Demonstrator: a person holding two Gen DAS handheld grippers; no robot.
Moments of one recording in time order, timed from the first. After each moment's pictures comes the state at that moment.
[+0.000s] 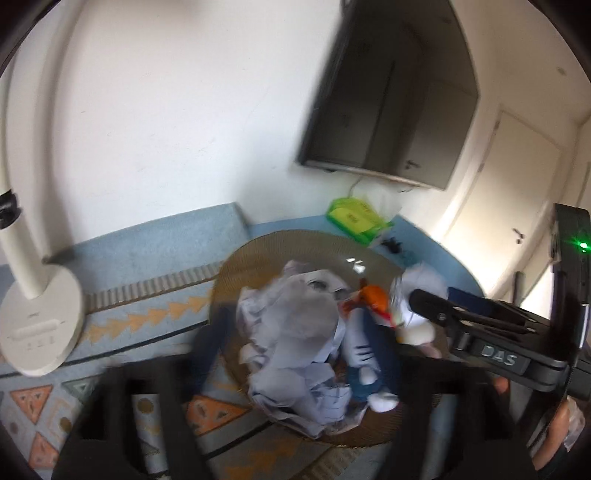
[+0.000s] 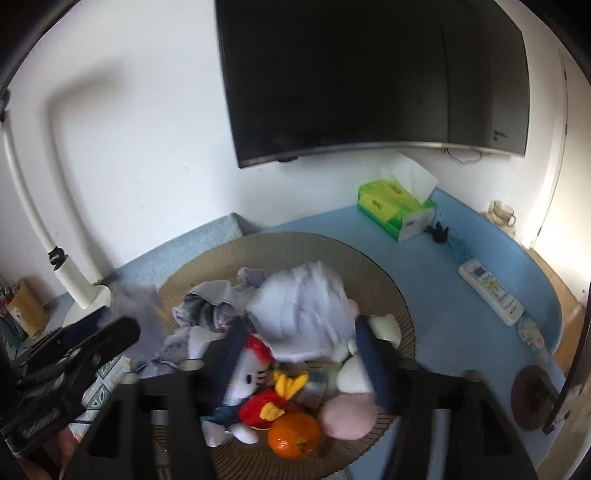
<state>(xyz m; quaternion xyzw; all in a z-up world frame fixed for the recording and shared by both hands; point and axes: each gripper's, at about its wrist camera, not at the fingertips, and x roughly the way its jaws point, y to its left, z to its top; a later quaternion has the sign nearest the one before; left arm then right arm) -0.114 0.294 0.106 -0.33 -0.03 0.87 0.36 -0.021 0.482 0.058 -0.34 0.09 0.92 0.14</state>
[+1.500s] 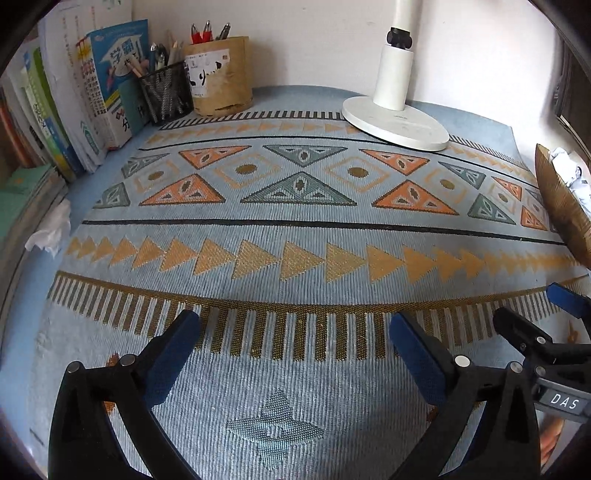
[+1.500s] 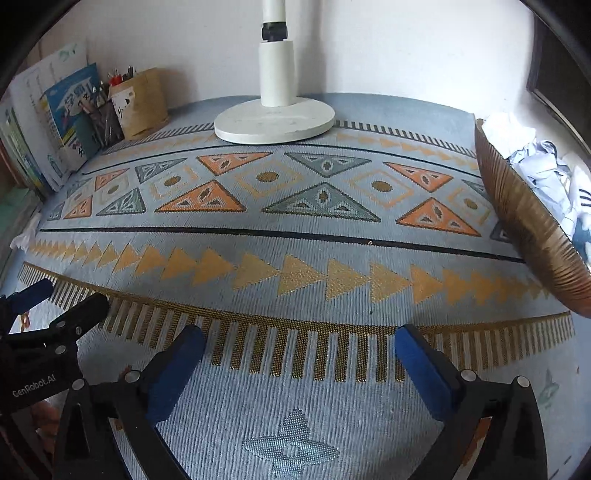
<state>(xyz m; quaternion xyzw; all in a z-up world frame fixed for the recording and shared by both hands) -0.020 0.008 0.004 -0.45 -0.01 0.89 -0.02 0.004 0.211 -0.068 -0.46 -0.04 0.88 -0.07</state>
